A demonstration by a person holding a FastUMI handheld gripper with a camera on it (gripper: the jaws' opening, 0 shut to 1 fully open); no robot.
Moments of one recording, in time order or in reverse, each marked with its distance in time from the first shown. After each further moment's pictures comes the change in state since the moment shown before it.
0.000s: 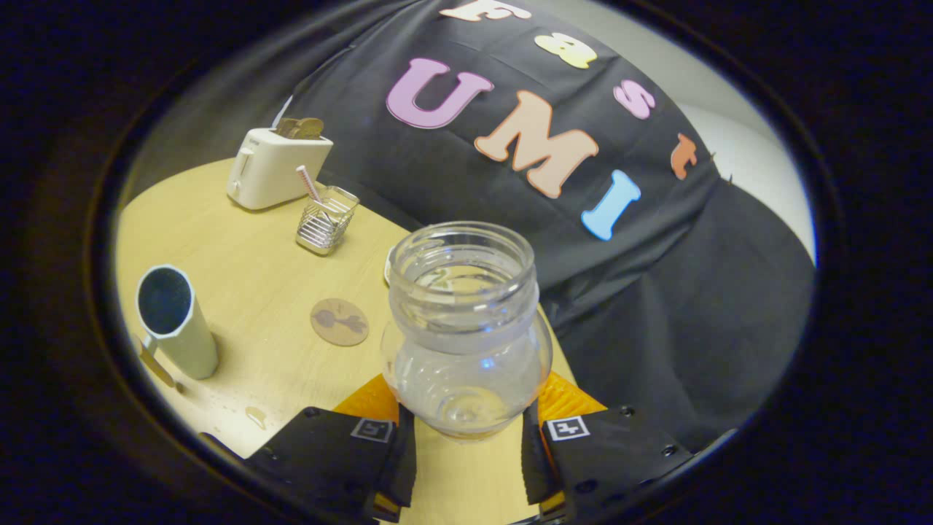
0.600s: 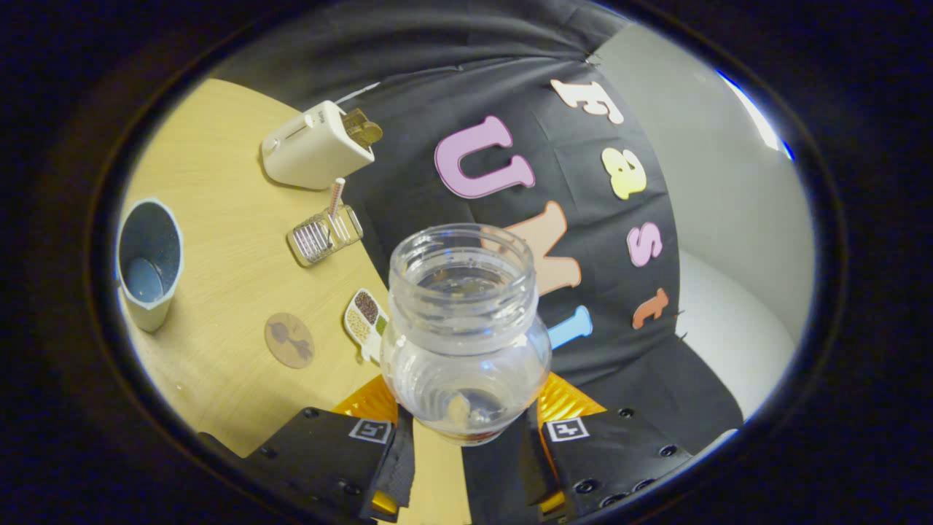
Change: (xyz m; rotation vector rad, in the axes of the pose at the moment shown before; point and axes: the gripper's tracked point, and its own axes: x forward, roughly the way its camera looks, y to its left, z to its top) arm -0.019 0.011 0.097 -0.476 -0.326 -0.196
